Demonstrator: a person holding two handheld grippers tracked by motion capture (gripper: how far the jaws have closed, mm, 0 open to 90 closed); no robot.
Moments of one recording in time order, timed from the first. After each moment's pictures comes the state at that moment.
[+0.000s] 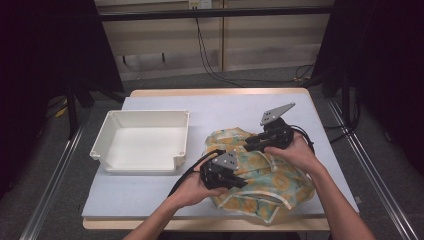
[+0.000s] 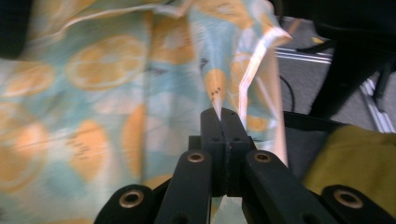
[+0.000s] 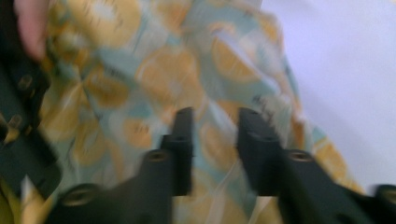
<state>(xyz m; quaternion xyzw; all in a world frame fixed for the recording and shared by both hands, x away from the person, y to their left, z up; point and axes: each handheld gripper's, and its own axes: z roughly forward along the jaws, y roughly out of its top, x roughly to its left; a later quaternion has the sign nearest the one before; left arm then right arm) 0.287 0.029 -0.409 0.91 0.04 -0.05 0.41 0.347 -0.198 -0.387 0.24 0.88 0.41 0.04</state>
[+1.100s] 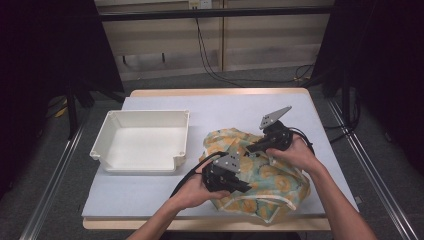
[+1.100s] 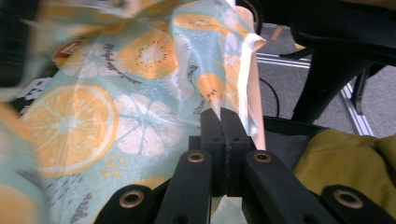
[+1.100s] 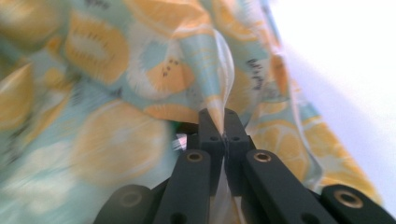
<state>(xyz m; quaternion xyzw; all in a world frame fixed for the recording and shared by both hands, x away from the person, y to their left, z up) 0.276 0.023 -0.406 0.90 0.01 -0.07 0.42 0.356 -0.203 -0.407 0.24 0.89 0.38 0.04</state>
